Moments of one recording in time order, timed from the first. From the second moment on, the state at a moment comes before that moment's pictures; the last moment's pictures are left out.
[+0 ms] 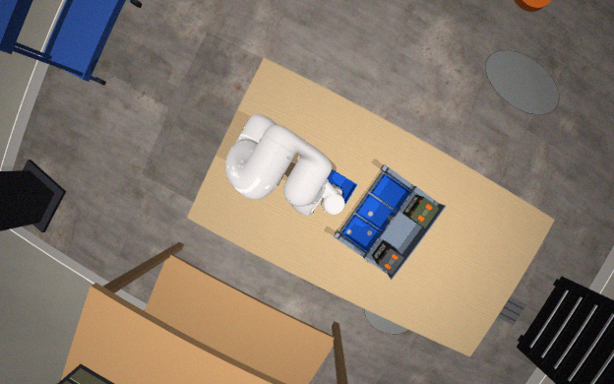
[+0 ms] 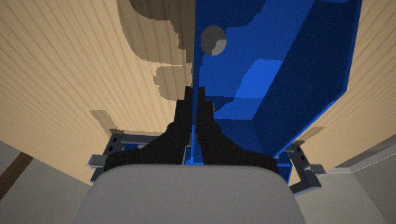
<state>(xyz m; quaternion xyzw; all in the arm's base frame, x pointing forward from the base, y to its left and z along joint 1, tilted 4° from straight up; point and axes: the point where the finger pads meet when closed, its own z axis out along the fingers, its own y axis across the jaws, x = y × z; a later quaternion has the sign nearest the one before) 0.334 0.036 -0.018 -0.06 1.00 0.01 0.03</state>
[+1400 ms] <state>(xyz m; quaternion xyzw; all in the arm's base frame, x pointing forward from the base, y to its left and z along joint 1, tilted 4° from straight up) 0.332 0.035 0.015 -0.06 1.00 0.01 0.03</state>
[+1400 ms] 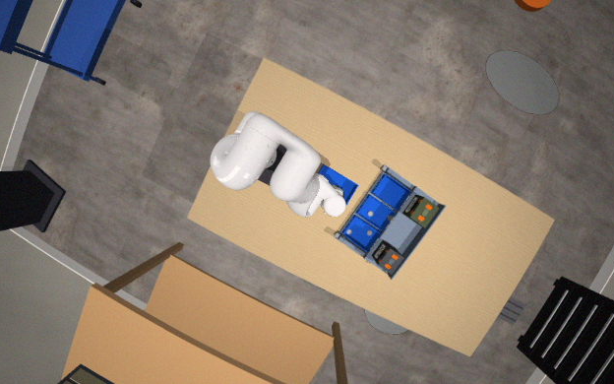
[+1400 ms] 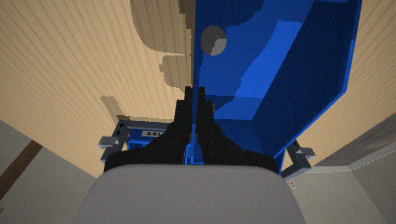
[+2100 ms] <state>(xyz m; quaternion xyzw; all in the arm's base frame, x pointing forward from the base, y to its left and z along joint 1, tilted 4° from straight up) 0.329 0.034 0.062 -0.06 1.00 0.01 0.03</state>
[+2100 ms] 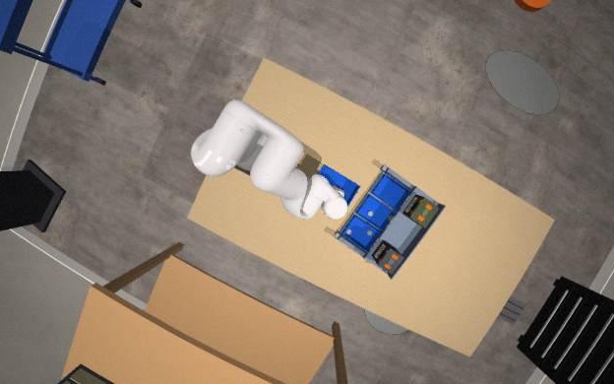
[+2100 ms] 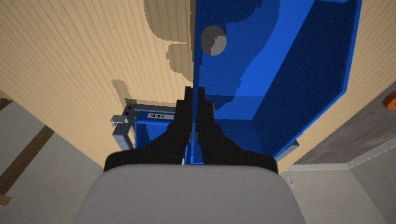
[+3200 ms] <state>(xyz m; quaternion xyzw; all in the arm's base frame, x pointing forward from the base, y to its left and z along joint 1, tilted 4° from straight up) 0.346 0.021 0.069 -0.03 1.00 0.01 0.03</state>
